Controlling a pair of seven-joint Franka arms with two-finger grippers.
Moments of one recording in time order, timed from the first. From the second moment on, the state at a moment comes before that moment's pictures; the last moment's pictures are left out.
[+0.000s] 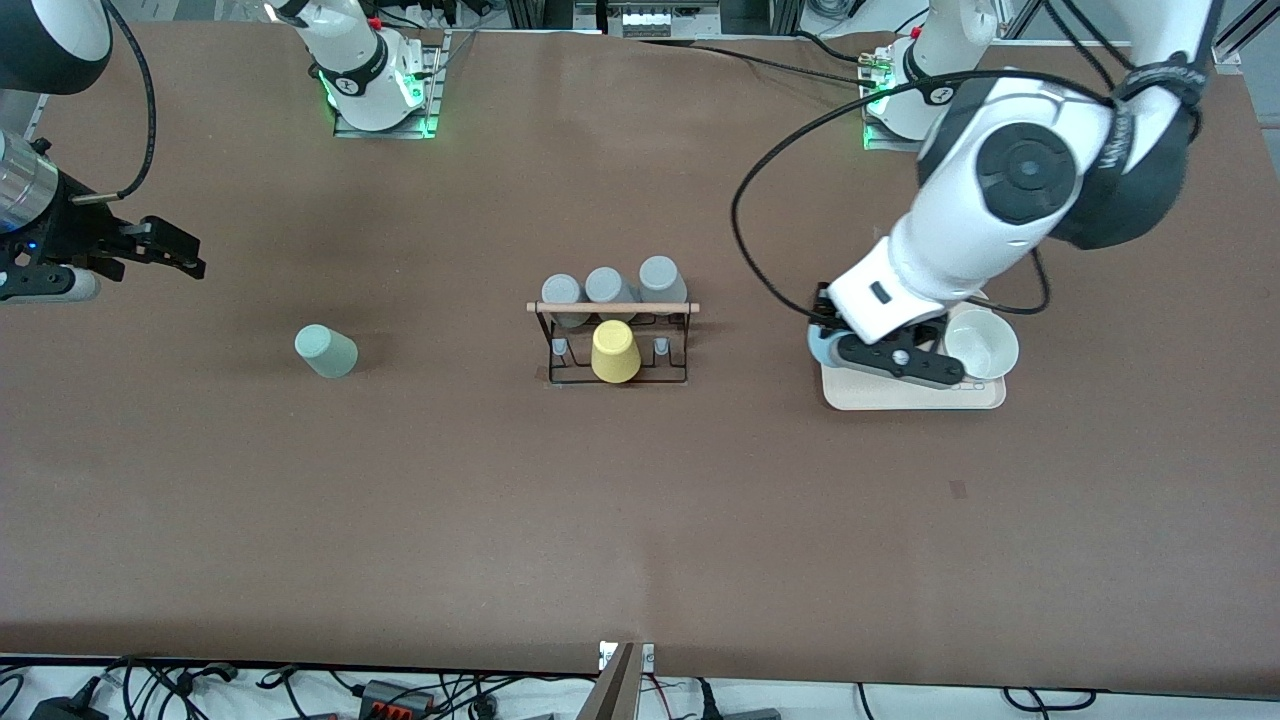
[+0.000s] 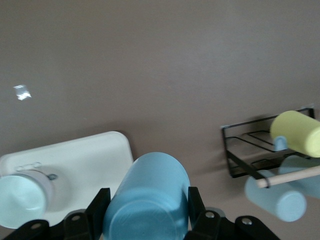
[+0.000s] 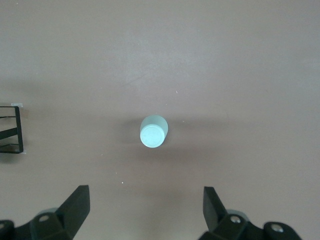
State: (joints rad) left arm -0.07 0.37 -0.44 -1.48 0.08 1.80 -0.35; right arm -0.19 0.00 0.17 -1.75 0.00 1.73 -0.06
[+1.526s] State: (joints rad) left arm -0.41 0.71 -0.43 -1.21 0.34 1.88 -0.80; right arm -0.18 0.01 0.17 -1.75 0.00 1.72 -0.06
